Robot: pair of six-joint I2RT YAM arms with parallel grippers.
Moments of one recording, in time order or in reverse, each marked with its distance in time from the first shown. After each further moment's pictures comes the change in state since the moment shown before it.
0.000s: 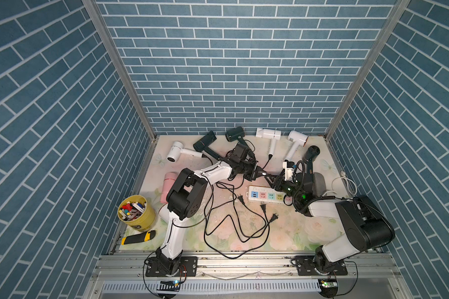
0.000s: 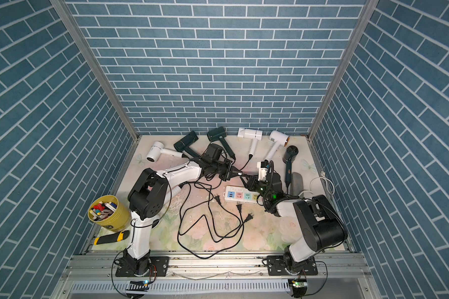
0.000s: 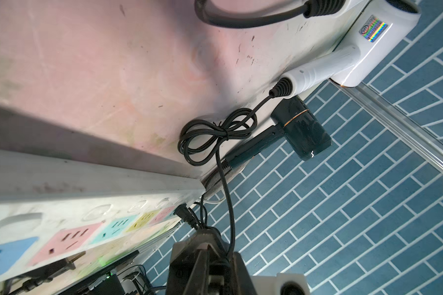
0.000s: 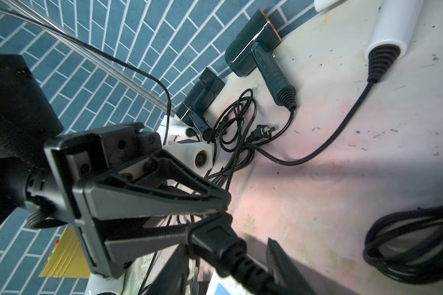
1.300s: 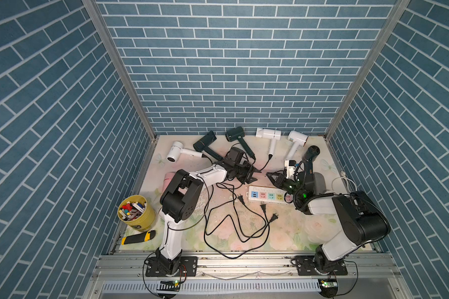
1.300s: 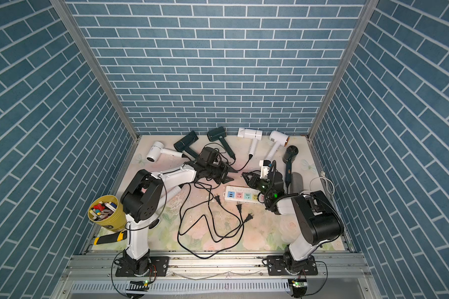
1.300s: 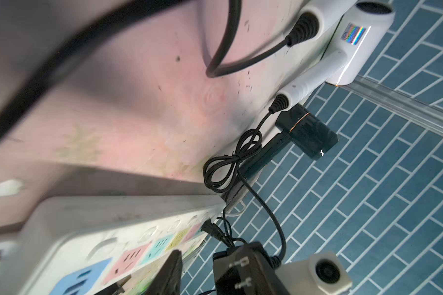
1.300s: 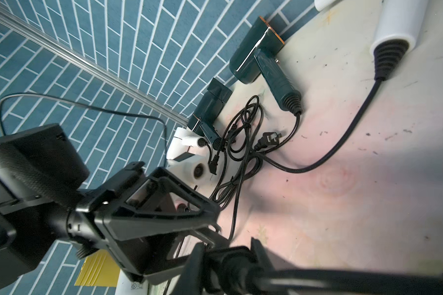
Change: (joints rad) left arm 0.043 -0.122 -0.185 0.037 -0.098 0.295; right arm -0.035 0.037 0.034 0.010 -0.062 0.095
